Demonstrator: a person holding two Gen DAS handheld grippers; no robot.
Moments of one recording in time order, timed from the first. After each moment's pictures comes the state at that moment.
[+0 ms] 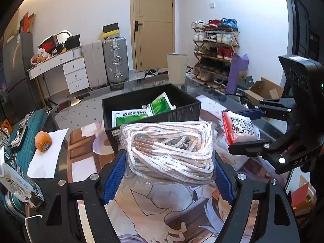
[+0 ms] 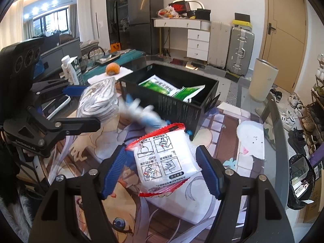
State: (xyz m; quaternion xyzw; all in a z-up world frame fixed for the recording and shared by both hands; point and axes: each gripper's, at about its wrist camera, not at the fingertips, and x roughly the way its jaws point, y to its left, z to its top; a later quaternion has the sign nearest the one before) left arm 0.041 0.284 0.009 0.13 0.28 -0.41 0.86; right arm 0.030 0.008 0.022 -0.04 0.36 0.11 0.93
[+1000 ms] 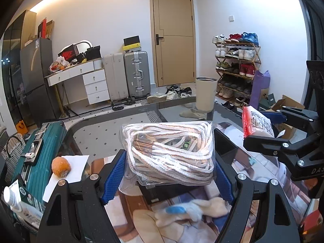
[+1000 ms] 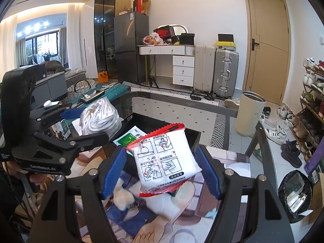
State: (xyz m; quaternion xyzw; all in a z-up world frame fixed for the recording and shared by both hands) left arm 0.108 0.259 0.045 0.11 0.23 -0.34 0.90; right arm 0.070 -0.005 0.070 -0.01 0.26 0.06 0.96
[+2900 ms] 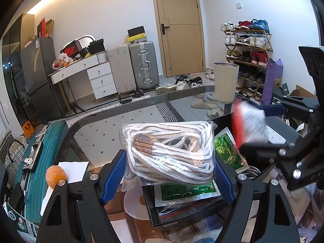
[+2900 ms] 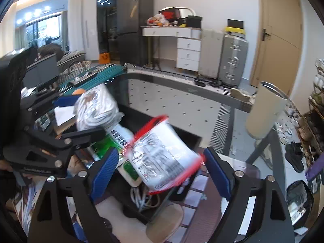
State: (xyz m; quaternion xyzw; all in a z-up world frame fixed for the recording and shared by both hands) left arm 0.171 0.214 0.014 0.15 0.25 -0.31 0.91; right arm 0.160 -0.024 0.035 -0.04 0.32 0.07 0.94
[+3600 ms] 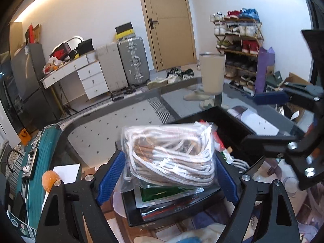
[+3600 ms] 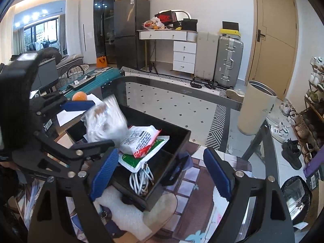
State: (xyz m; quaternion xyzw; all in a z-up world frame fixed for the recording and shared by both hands) left arm 0.166 0.192 0.012 0.19 0.27 -0.33 0.88; right arm 0.136 -0.029 0.043 -0.04 0.31 0.07 0.95
